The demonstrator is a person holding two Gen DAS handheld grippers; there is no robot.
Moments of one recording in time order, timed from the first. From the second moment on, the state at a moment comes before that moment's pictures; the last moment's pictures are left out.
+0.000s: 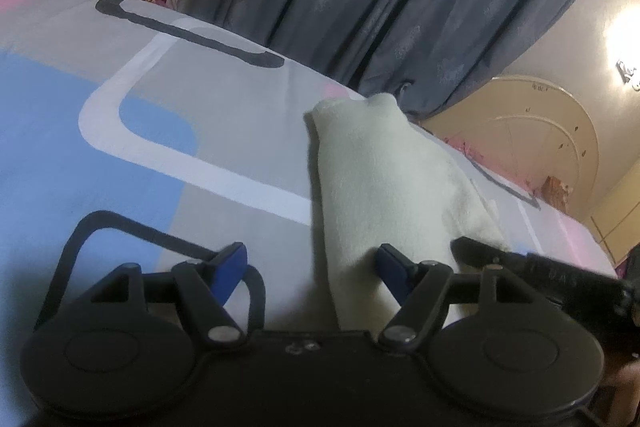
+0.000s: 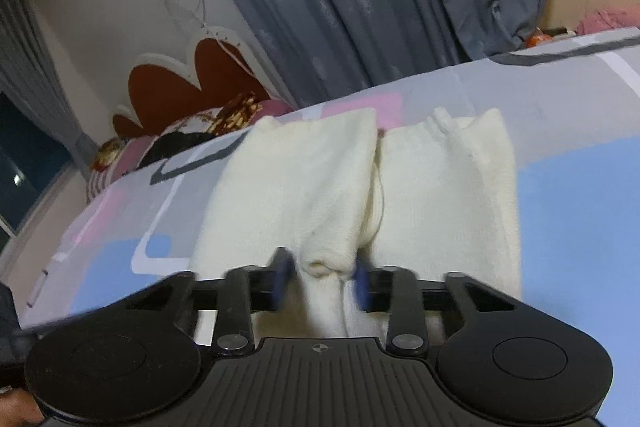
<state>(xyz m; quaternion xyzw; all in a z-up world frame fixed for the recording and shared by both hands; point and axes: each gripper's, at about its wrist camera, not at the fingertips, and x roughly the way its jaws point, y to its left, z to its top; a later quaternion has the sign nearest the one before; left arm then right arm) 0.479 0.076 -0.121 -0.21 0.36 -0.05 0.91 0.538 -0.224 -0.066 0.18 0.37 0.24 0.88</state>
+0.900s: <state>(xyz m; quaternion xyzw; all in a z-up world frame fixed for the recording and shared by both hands) 0.496 0.022 -0.114 -0.14 0.40 -0.14 0.89 0.501 -0.288 -0.054 0.18 0.35 0.20 0.90</state>
